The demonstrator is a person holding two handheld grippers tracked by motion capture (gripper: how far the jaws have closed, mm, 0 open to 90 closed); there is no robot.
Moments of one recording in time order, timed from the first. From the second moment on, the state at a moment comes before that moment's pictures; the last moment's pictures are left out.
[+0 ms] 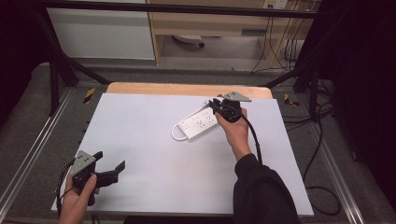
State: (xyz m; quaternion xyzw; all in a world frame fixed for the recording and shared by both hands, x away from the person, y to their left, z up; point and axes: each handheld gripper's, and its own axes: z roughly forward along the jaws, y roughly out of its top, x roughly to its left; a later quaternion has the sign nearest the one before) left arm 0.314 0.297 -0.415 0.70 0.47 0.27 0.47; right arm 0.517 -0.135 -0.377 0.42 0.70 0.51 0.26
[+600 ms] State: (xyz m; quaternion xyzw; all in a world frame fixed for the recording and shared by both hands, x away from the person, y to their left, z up) left arm 0.314 0.298 -0.415 0.70 0.47 0.27 0.47; right arm 0.528 -0.126 -0.389 0.42 0.71 0.50 0.26
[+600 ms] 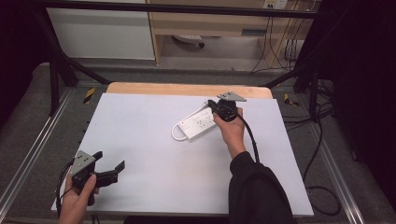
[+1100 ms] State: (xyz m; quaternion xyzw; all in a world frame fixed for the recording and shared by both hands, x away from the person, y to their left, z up) left arm 0.314 0.298 -0.415 0.70 0.47 0.27 0.47; right arm 0.532 -0.118 -0.398 0.43 0.72 0.49 0.25
